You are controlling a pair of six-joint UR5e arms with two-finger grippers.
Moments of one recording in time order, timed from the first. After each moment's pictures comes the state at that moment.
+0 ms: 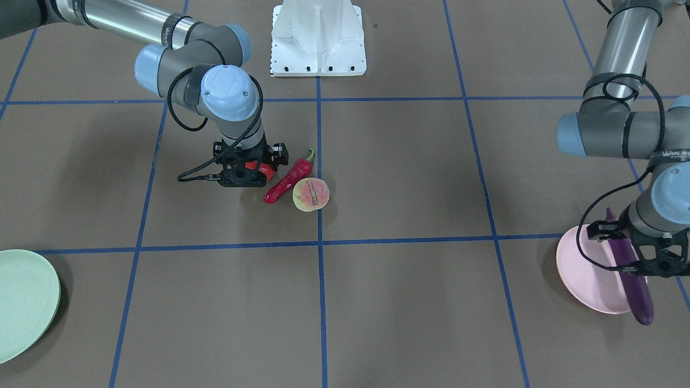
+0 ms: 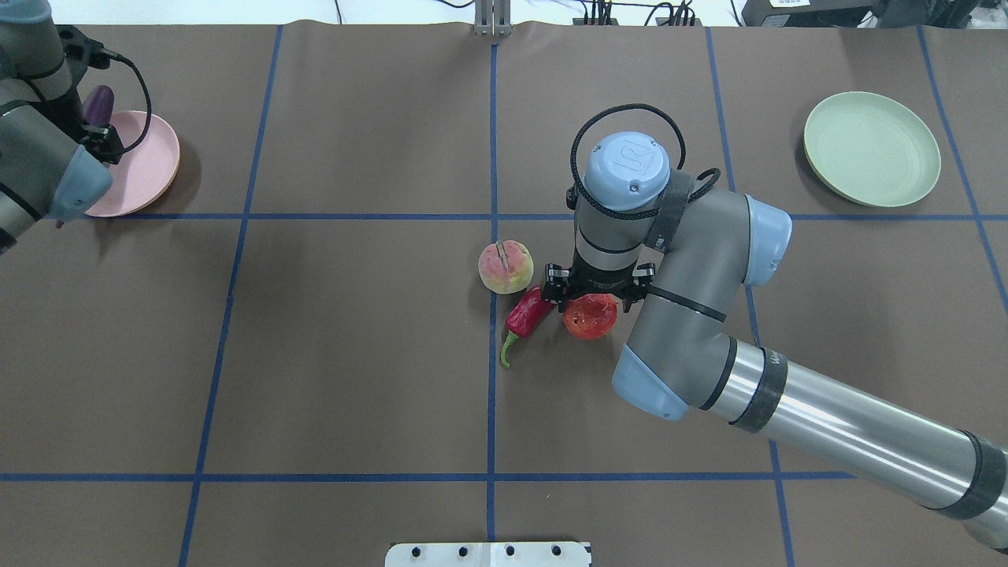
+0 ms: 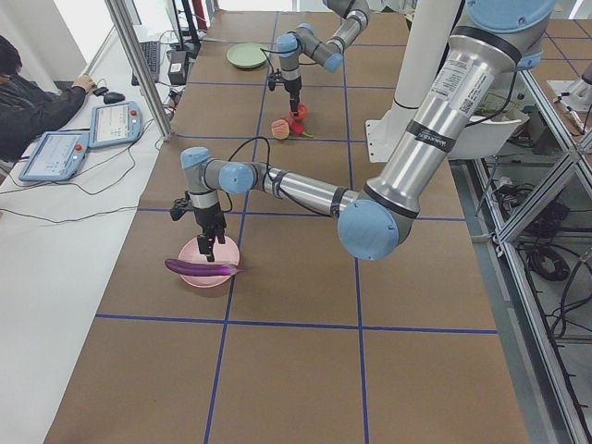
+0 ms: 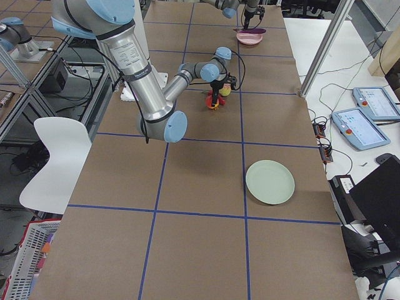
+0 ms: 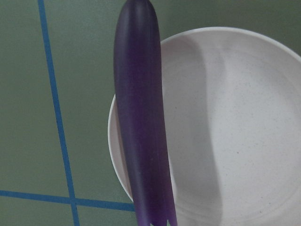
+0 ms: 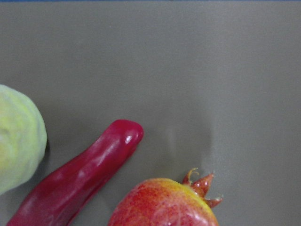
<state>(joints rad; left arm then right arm) -1.11 -2.06 -1.31 -1.46 -1.95 -0.35 0.58 -0.93 1.59 -1.65 2.05 1.11</state>
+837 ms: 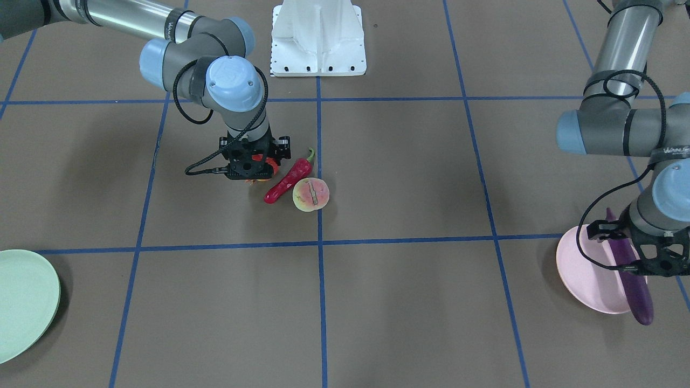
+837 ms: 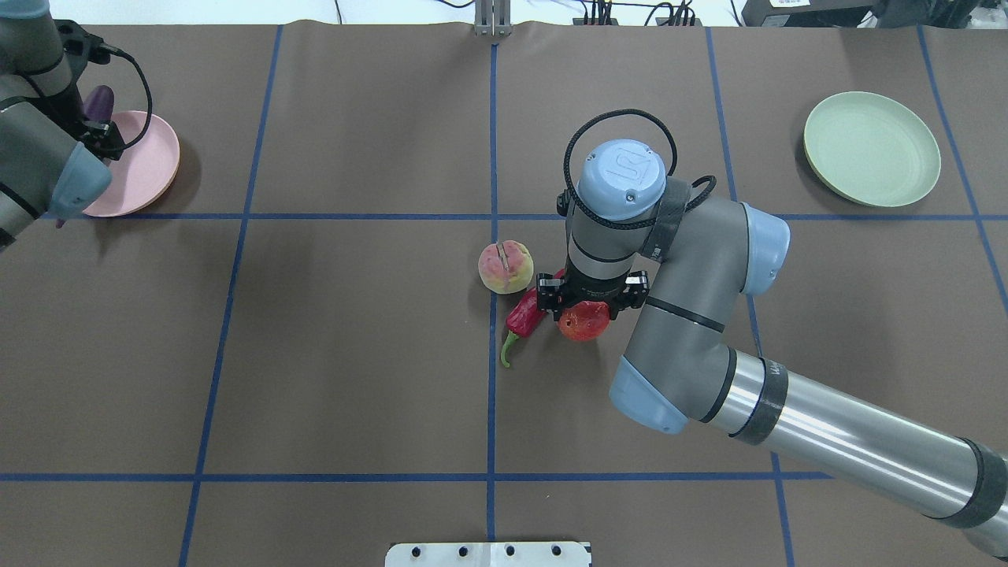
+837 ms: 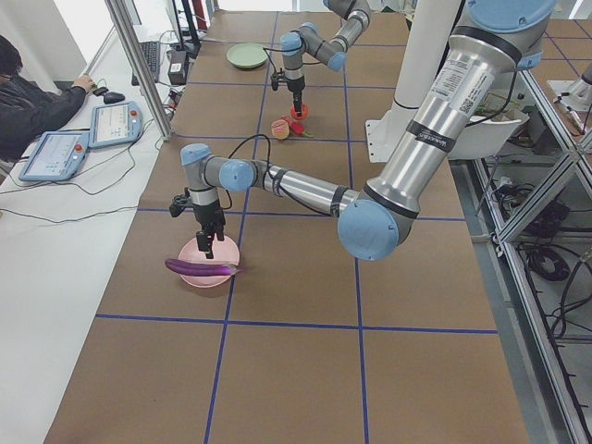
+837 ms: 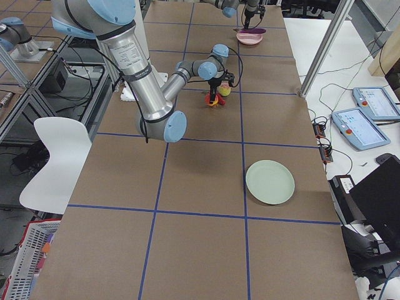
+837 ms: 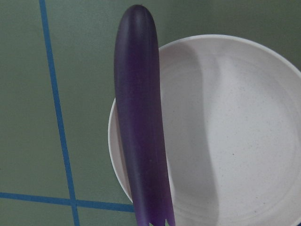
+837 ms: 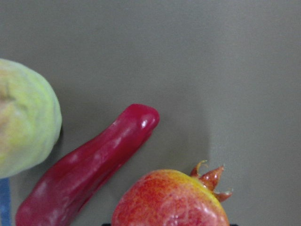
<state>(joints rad) -1.11 -2.06 -1.34 -1.46 -1.95 -0.35 0.58 -0.94 1.66 -1.66 2.05 1.10</state>
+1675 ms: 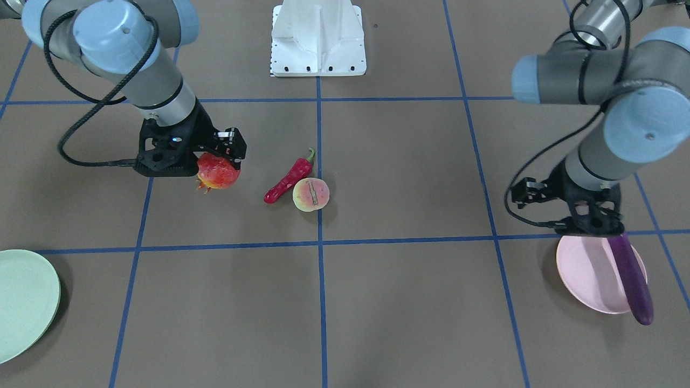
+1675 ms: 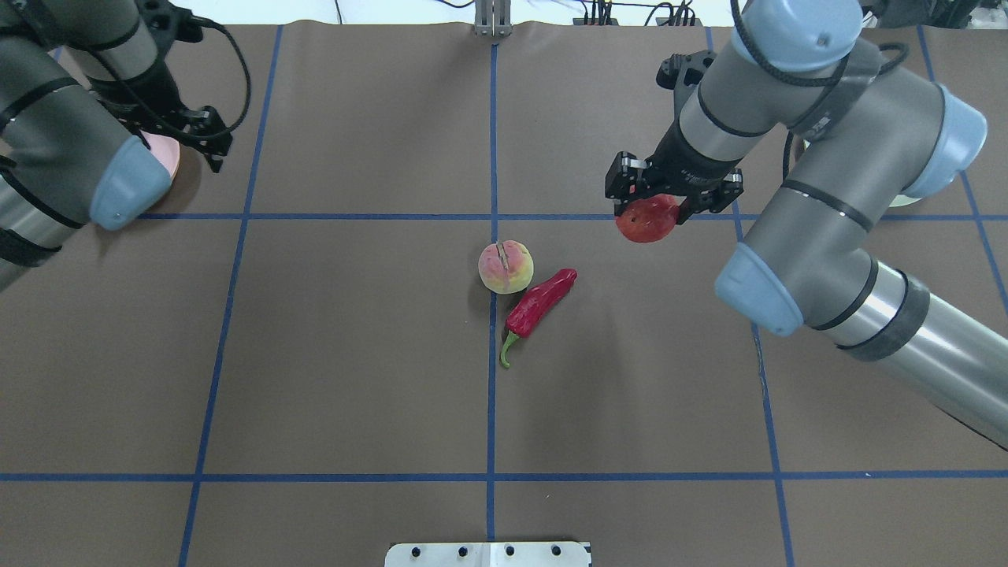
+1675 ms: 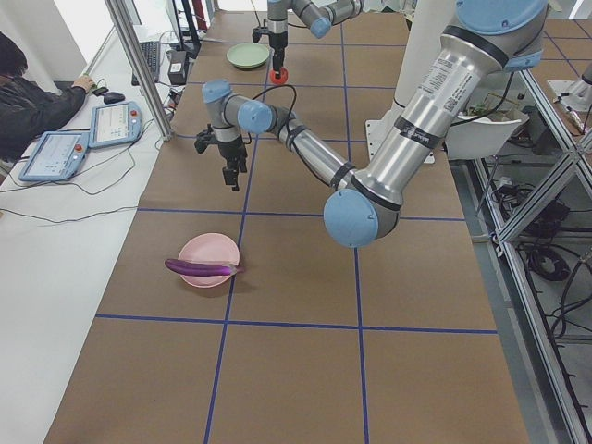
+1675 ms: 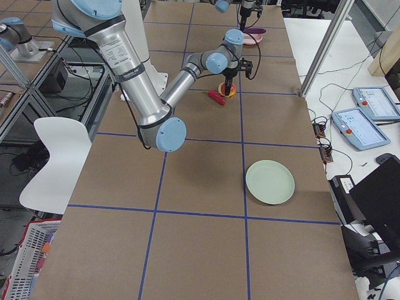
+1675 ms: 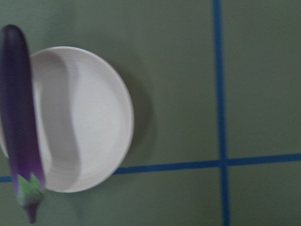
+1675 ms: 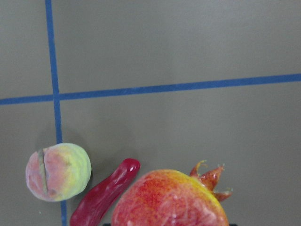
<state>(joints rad) -0.98 -2.18 -1.68 -1.23 -2.17 -0.55 0.85 -1.01 1.81 -1.66 2.16 1.06</state>
